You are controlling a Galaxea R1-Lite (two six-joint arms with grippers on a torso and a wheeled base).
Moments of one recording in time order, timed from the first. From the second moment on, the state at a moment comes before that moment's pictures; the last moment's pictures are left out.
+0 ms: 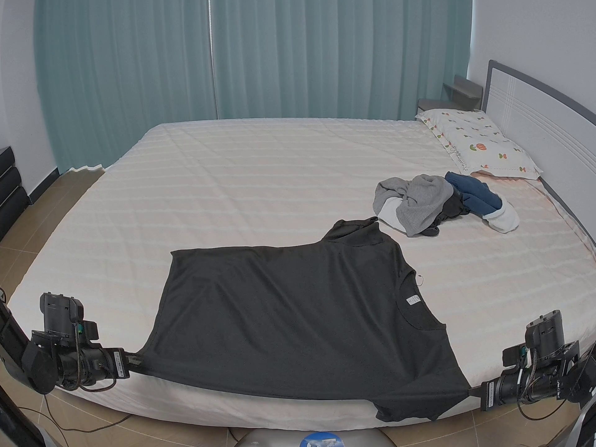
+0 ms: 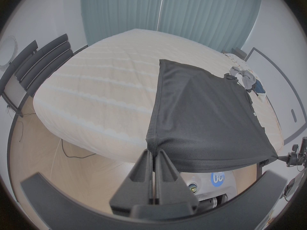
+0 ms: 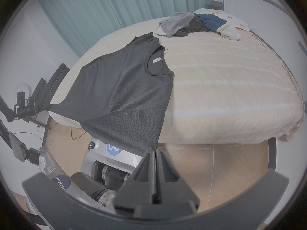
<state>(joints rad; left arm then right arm) 0.09 1.76 -0.16 -0.71 -0.07 -0.16 0.22 1.71 -0.02 -0.72 0.10 0.19</state>
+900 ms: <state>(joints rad) 0.09 1.79 -0.12 -0.71 -0.06 -0.08 0.23 1.75 -0.11 -0.64 0.13 0.22</state>
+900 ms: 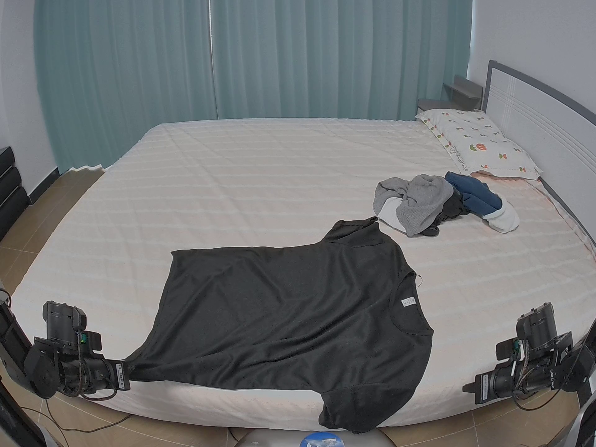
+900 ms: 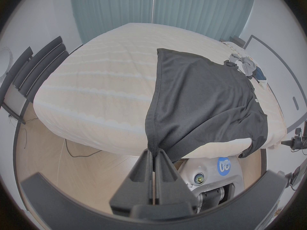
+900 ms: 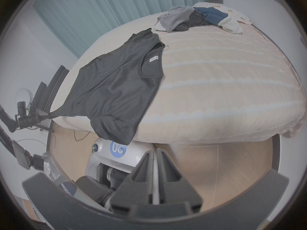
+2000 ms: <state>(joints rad) 0.09 1.80 -0.13 -0.71 -0.07 -0.11 0.21 2.24 -0.38 -1.05 0.19 0.59</state>
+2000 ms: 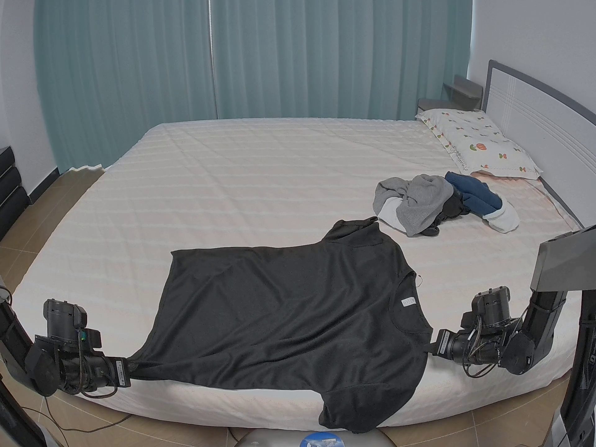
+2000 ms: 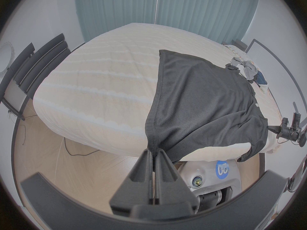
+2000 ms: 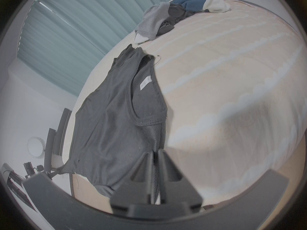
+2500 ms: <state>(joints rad) 0.09 1.80 -0.13 -0.71 -0.07 -0.11 0.17 2.24 -0.52 -1.05 0.18 0.60</state>
